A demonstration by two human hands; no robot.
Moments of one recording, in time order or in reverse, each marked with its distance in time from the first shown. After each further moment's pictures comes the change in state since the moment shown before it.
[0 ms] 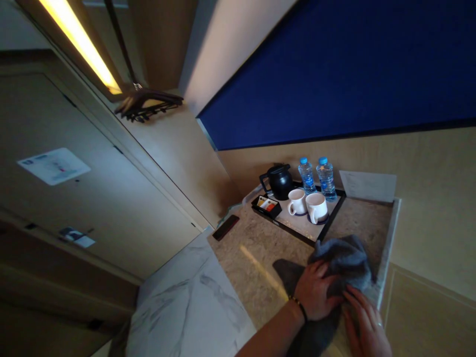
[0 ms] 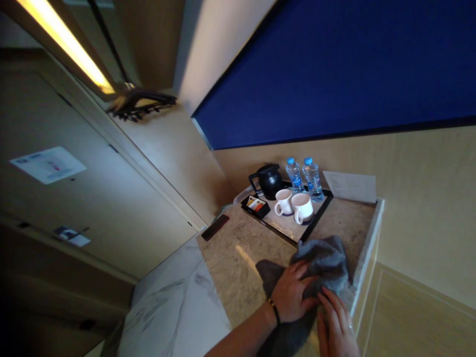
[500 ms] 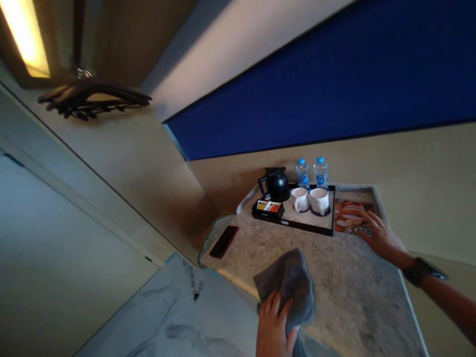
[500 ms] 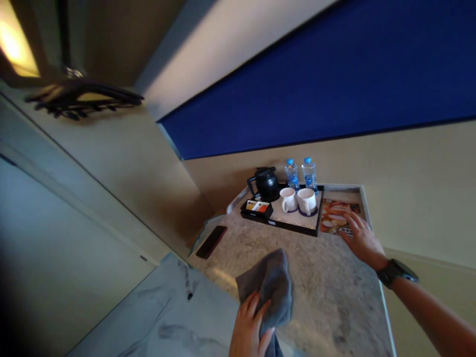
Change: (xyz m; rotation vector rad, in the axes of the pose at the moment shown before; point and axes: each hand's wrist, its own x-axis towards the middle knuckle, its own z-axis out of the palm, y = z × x) left_hand -0.233 -0.161 -0.031 0.054 0.150 -0.176; right_hand 0.099 0.046 0.022 -0.391 -0.200 0.233
